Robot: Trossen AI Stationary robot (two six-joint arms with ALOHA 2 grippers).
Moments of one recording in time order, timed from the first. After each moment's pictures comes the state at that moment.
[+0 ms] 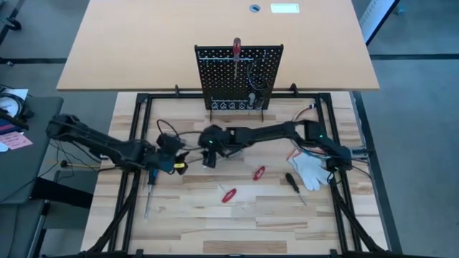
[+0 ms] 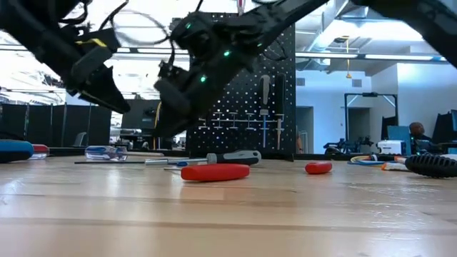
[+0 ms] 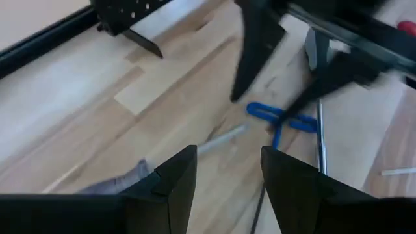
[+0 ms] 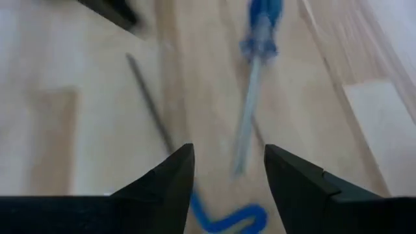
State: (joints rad) left arm -0.26 0.96 0.44 -0.31 -0.74 -0.66; right arm -0.09 2.30 1.76 -0.24 0.05 0.06
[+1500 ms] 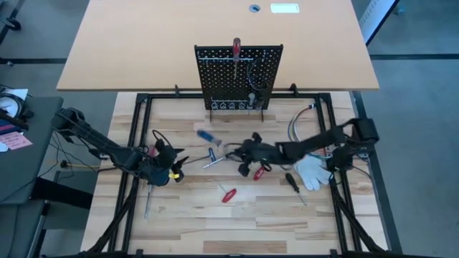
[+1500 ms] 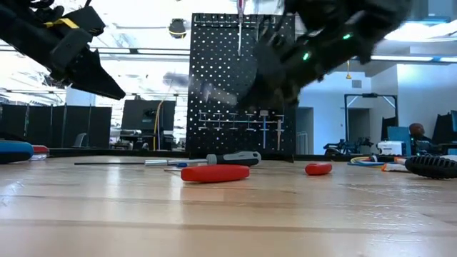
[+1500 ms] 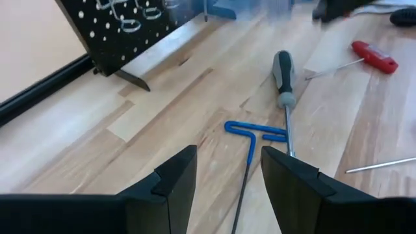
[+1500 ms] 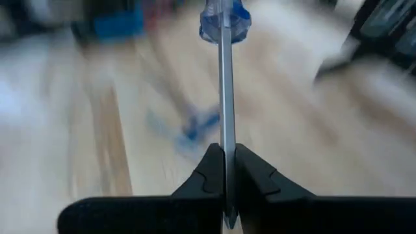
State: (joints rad) left arm -0.49 0.97 0.44 -0.30 -0.95 -0.68; right arm 0.07 1.70 0.81 0.40 0.38 0.30
